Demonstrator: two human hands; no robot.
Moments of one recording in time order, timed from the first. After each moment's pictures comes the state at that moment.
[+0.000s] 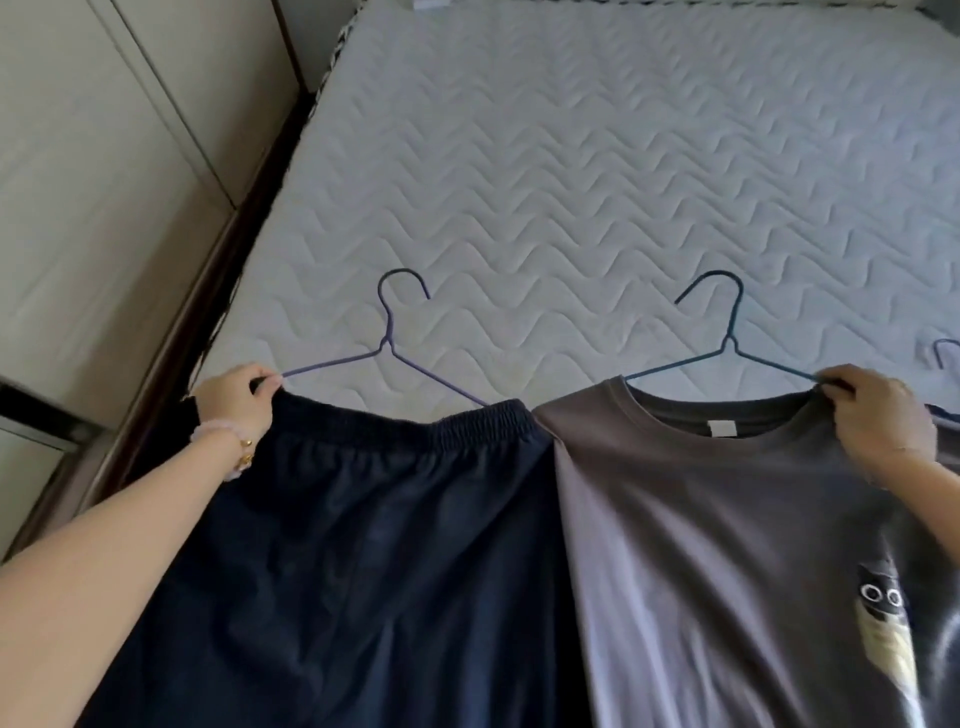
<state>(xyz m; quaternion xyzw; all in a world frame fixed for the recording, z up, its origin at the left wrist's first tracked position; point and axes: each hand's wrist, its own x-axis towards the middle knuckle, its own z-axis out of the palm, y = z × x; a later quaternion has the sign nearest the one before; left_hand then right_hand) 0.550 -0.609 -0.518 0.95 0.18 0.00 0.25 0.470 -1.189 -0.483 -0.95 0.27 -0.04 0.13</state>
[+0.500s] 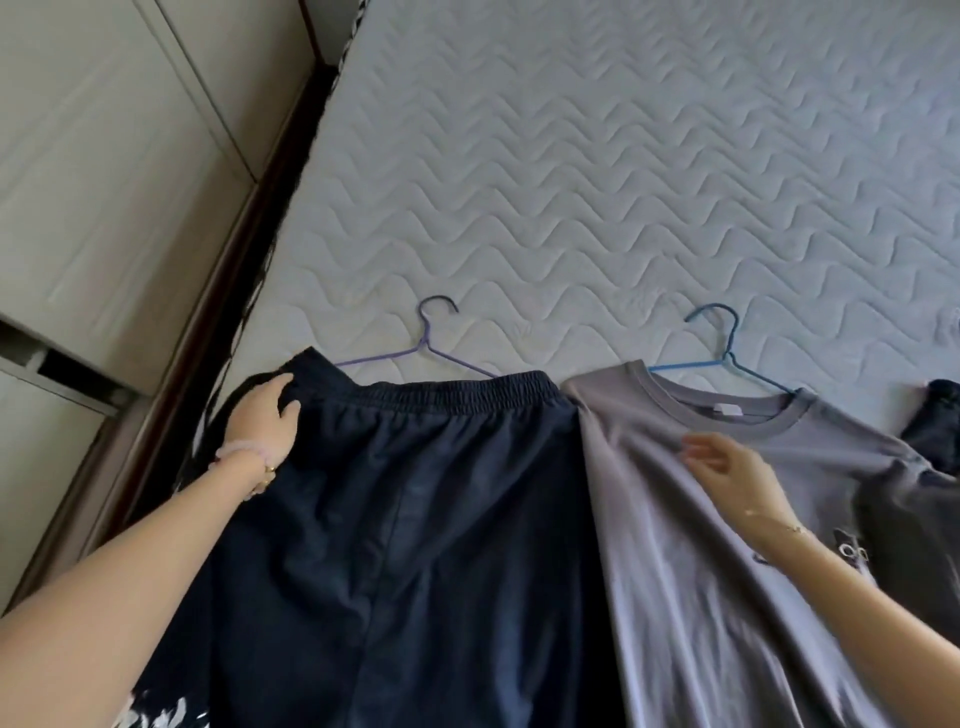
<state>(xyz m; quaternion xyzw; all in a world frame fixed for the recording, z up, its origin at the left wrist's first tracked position) 0.492 -0.576 -0.529 0.94 0.17 -0.12 0.26 0.395 -1.046 -0.513 -0.91 0.21 0.09 0.36</state>
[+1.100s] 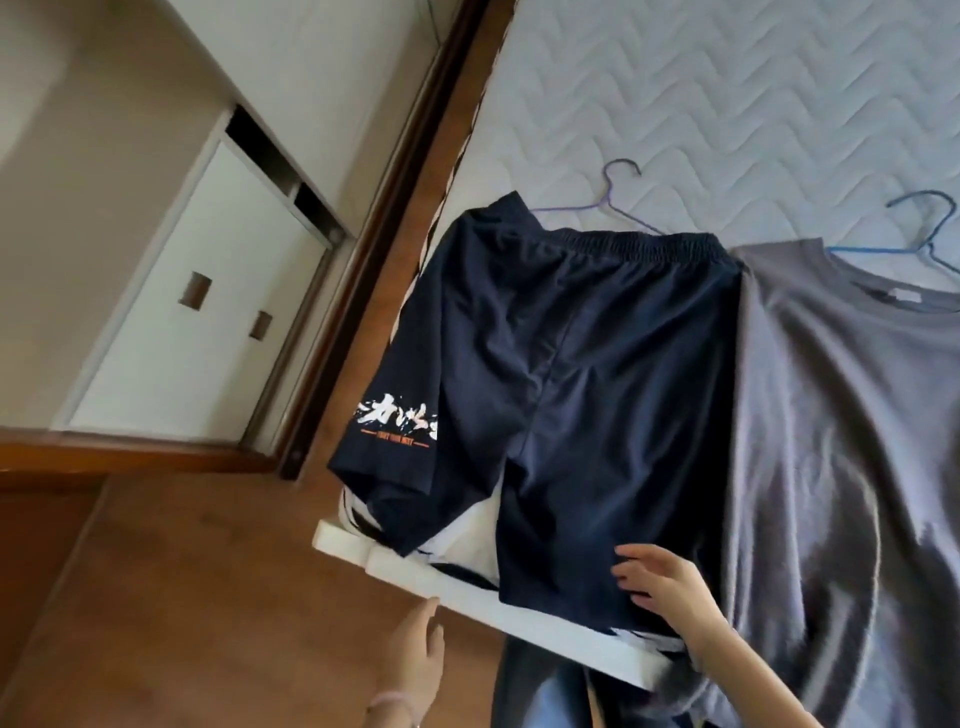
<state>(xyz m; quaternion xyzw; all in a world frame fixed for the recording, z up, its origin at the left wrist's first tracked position) -0.005 -0.589 -0.505 0.82 0.34 -0.35 0.30 0.120 -0.865 -0.500 -0.67 0.28 0.43 0.54</state>
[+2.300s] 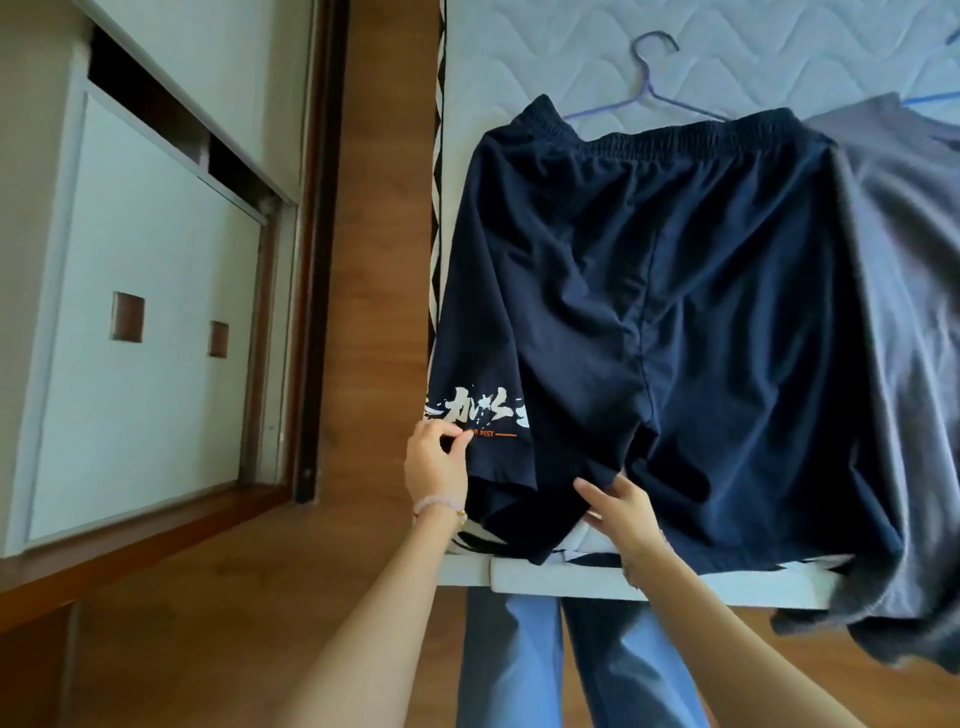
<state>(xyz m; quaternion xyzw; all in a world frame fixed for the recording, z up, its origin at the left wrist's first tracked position) 0.184 -0.432 -0.553 0.89 0.26 -0.14 0.36 0.127 -0.624 -0.539 -0.59 0.46 0.29 0.60</state>
